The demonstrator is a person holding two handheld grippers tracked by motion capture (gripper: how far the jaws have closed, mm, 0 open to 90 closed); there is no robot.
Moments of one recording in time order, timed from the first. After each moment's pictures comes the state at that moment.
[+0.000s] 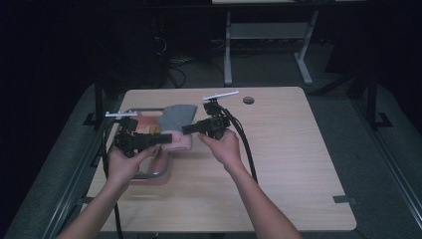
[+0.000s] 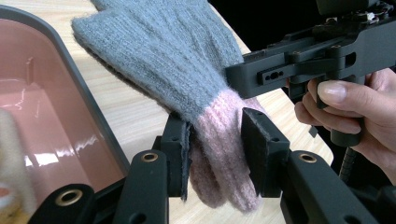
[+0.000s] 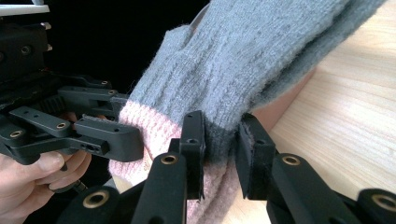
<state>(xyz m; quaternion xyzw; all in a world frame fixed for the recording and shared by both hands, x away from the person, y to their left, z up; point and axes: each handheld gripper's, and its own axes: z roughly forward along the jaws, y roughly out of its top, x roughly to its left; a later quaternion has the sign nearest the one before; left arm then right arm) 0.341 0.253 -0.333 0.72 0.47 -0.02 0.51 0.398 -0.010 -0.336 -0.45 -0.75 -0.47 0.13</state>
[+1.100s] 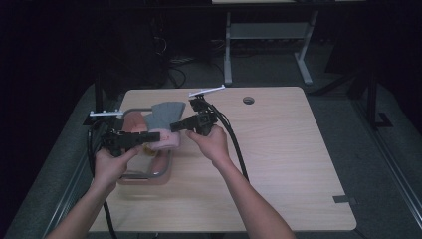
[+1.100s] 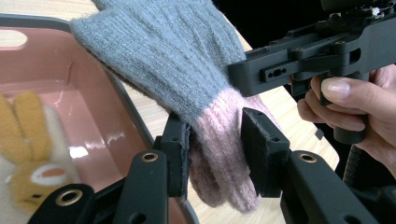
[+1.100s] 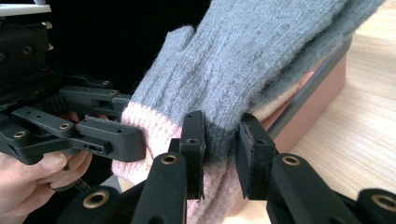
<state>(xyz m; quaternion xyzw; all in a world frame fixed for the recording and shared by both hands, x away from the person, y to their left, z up) 0.338 0.282 -0.326 0.72 0.48 -0.01 0.51 0.404 0.022 -0.325 -0.43 -0.76 -0.46 0.13</state>
